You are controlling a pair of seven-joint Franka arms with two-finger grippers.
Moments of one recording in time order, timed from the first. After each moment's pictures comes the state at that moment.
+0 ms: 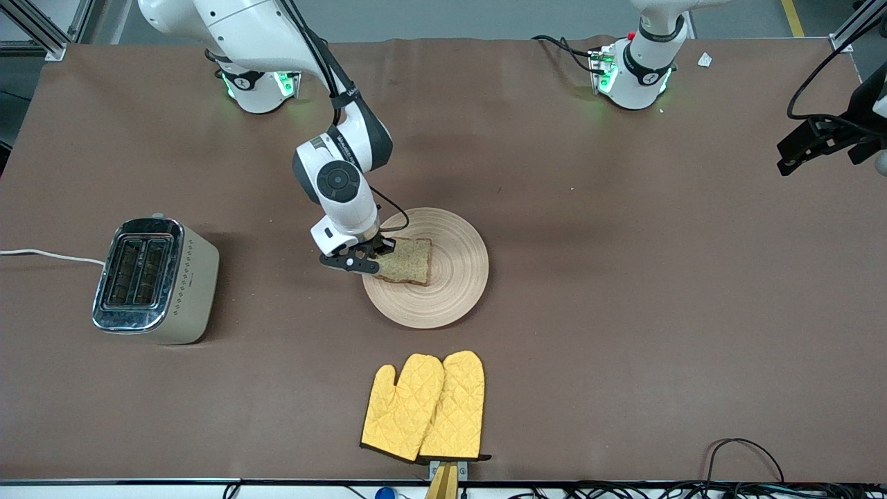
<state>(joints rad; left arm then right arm) 0.13 -0.01 -0.23 -1.47 0.08 1.47 -0.20 0.75 0.50 -0.16 -1.92 0.09 2.41 0.74</state>
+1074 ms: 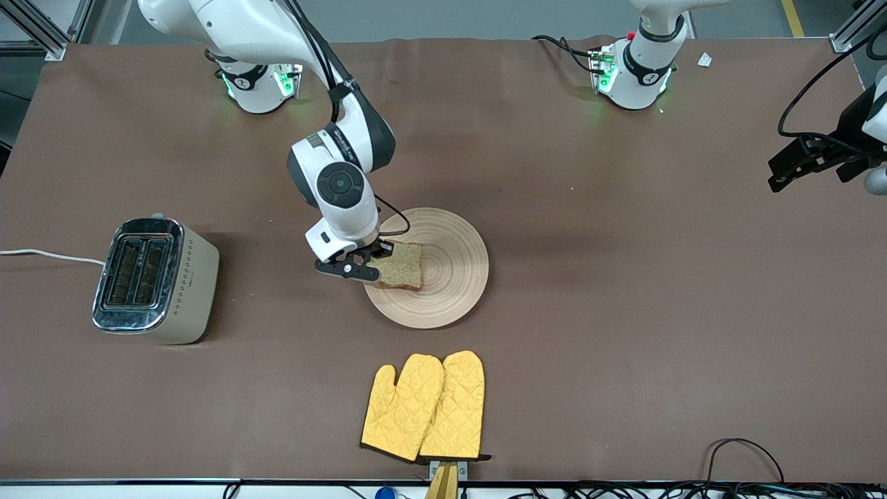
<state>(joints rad) 0.13 0.01 -0.23 -1.48 0.08 1.54 -0.20 0.75 0.50 -0.18 -1.70 0.00 2.09 0.74</state>
